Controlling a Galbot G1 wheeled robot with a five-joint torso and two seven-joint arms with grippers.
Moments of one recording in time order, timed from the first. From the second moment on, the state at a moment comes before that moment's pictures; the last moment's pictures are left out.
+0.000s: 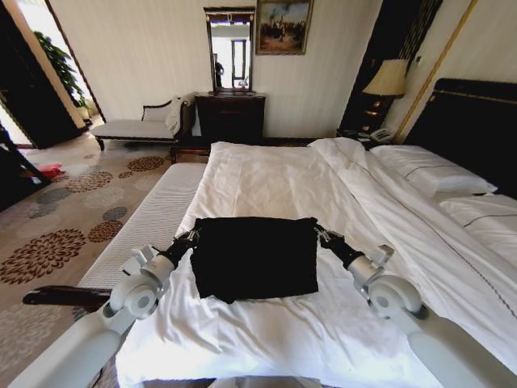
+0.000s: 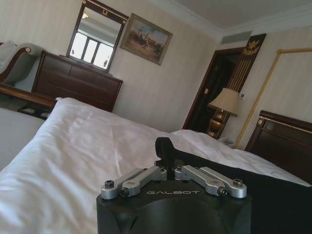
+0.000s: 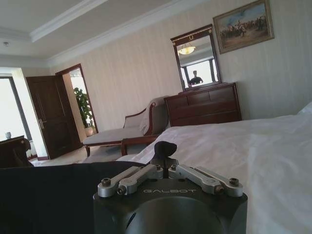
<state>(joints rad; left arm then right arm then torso) 1.29 -0.72 -0.38 -2.18 -1.15 0.07 -0.16 -1.44 0.72 0.59 2.15 1.03 -0.08 0.00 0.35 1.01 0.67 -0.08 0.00</state>
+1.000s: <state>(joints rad) 1.32 -0.78 -0.40 -2.12 -1.16 0.09 -0.19 -1.42 0.72 0.58 2.09 1.07 -0.13 0.04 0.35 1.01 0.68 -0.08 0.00</state>
